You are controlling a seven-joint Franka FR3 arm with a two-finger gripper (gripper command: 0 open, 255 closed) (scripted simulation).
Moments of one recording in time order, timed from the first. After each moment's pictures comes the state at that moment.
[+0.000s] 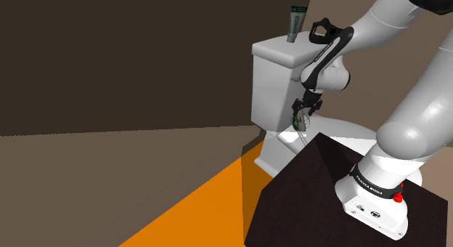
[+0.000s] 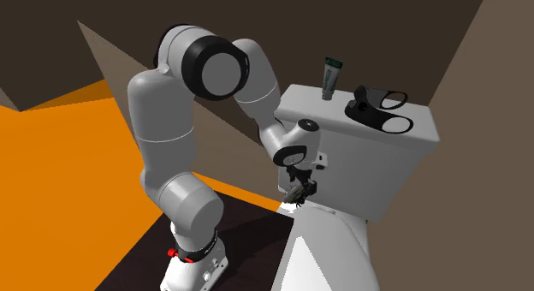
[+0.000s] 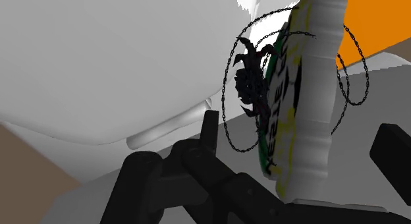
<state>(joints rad) -0.28 0.11 -0.28 -2.66 0.25 2.81 -0.23</state>
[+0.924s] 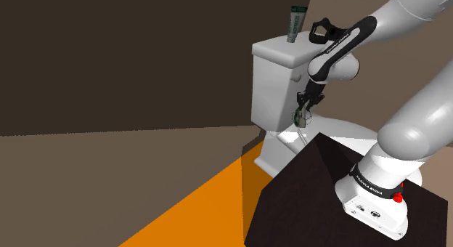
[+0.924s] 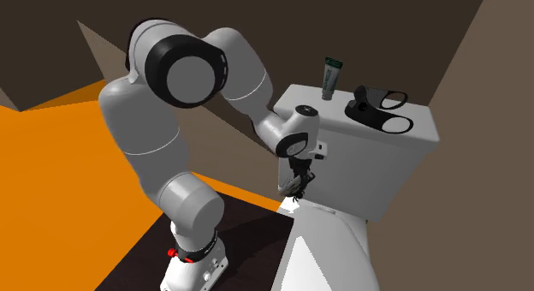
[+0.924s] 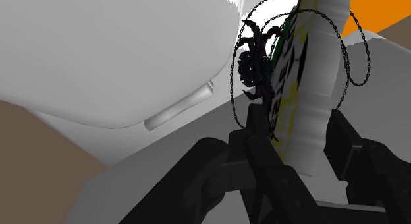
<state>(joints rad) -0.25 -0.07 -0.33 -2.69 0.04 2.70 0.03</state>
